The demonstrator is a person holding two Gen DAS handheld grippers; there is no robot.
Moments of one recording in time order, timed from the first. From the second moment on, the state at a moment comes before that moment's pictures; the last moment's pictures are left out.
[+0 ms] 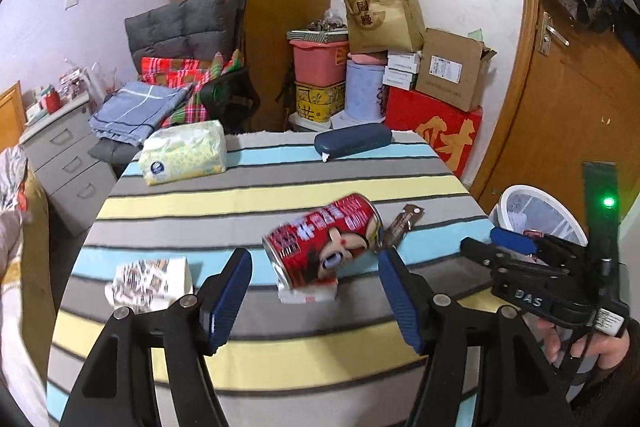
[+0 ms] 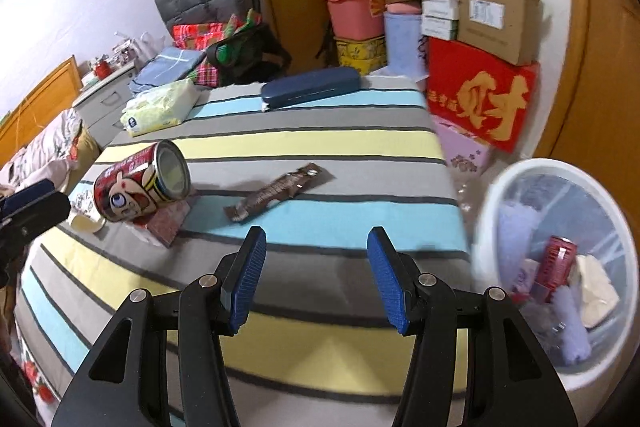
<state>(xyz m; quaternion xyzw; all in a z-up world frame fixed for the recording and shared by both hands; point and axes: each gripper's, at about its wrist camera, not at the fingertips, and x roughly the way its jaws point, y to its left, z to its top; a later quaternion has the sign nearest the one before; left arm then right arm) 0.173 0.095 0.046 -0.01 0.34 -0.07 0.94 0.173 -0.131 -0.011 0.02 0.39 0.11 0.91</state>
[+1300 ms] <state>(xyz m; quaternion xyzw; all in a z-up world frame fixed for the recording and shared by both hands) 0.256 0.099 0.001 0.02 0.42 -0.11 0.90 0.242 -0.097 -0.040 -0.03 0.45 0.13 0.88</state>
